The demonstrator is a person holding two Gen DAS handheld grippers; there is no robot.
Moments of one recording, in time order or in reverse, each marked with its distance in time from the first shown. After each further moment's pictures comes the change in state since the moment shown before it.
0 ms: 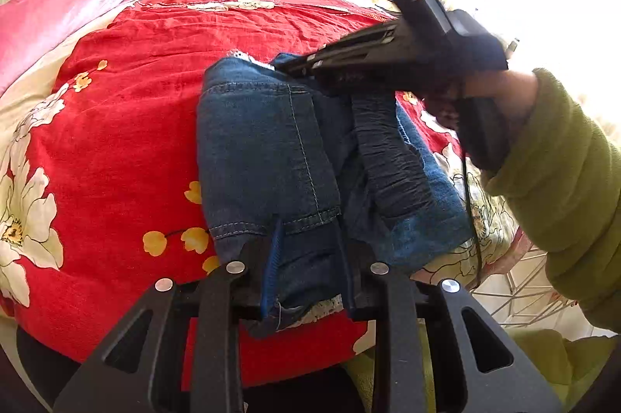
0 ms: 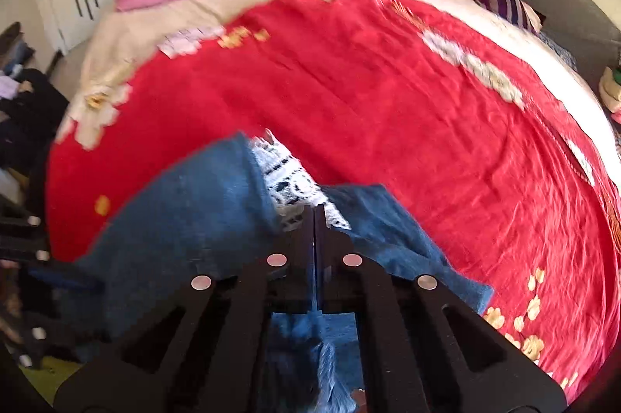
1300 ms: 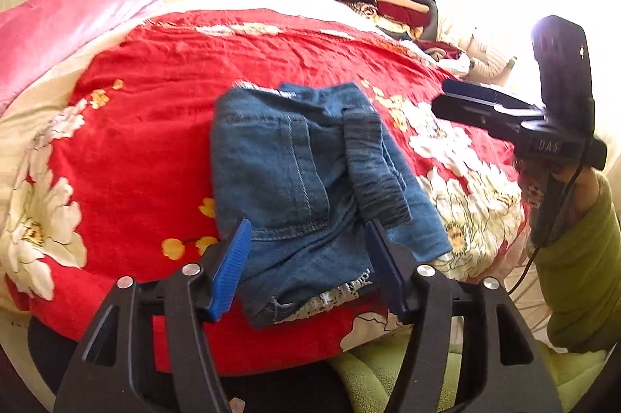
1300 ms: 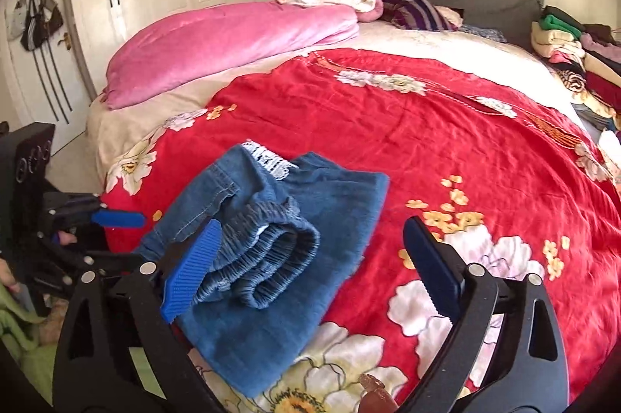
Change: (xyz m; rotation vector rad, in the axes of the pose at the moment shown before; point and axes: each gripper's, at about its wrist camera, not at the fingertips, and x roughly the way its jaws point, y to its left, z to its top) left arm -0.037 -0.002 0.005 -0.023 -0.084 0.008; right arm -0.135 -0.015 -0.091 0.288 -0.286 -0.078
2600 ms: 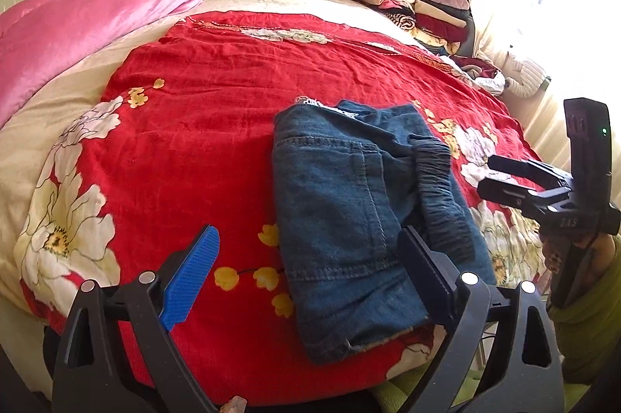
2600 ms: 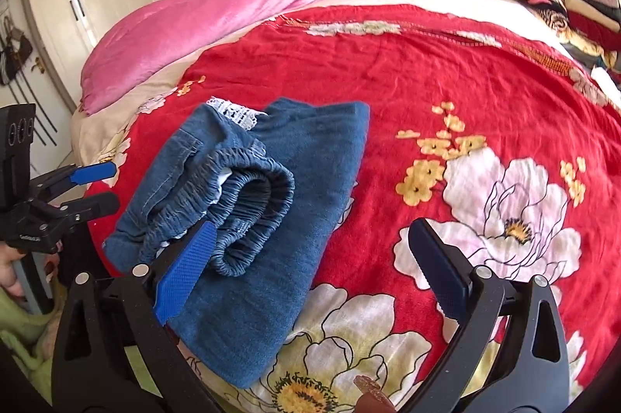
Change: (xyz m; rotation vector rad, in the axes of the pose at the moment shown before) left arm 0.018 0.033 0.016 -0.076 -0.013 0.108; right arm 0.032 -0.016 -0.034 0.163 0.122 -0.021
